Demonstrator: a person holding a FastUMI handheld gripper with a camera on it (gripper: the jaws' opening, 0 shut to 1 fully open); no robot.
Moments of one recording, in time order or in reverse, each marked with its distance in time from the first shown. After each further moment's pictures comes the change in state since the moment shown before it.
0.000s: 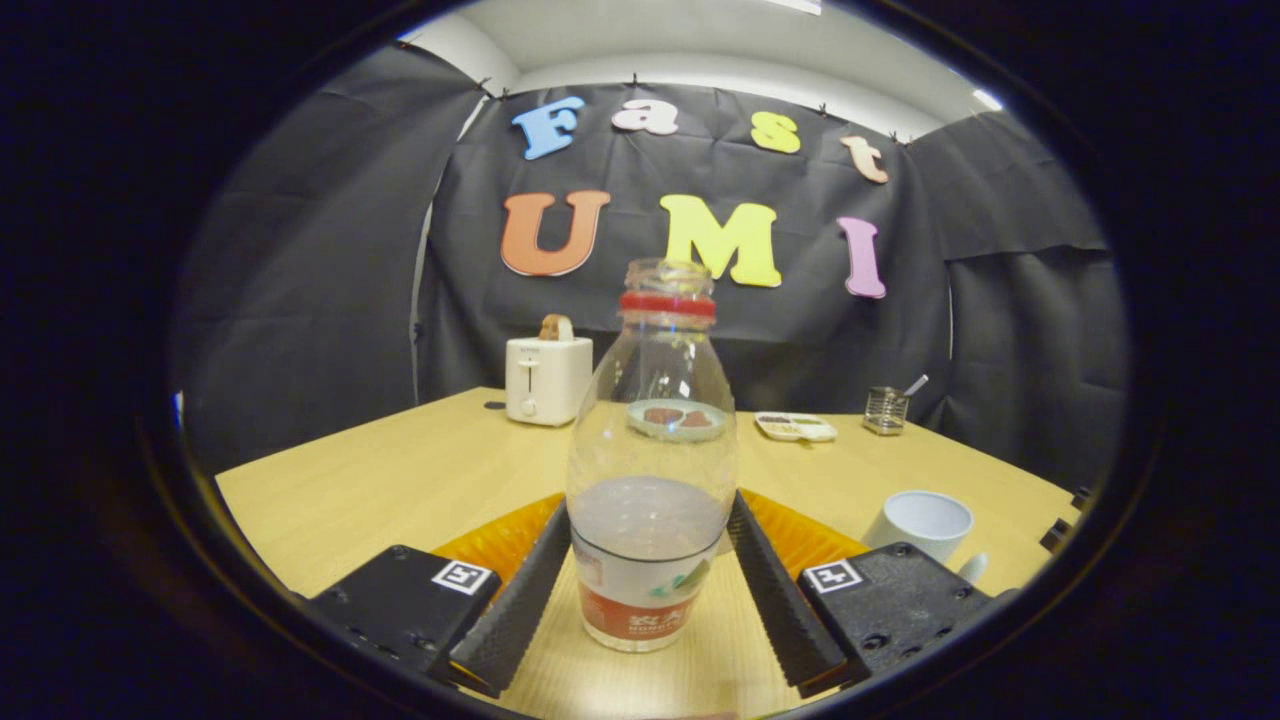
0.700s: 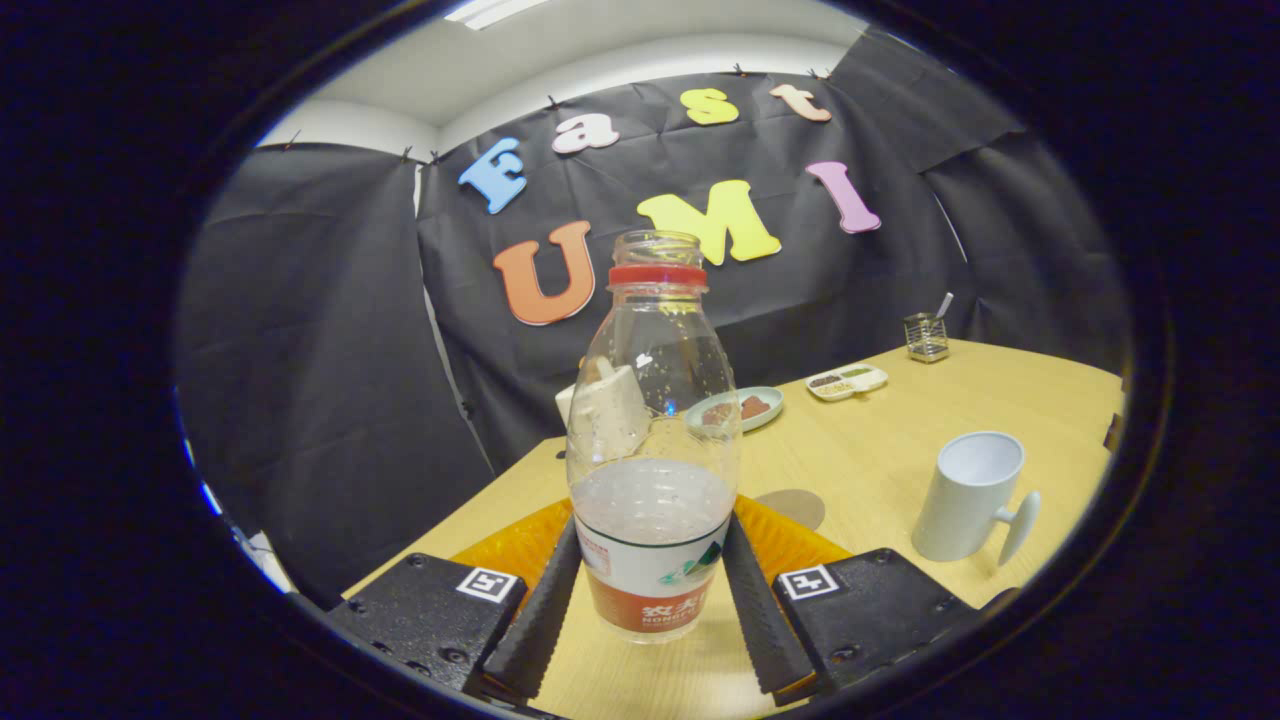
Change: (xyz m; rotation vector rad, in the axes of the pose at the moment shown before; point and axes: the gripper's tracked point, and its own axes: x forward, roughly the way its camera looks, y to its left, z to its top) arm -0.032 0.033 0.066 0.381 -0.031 0.152
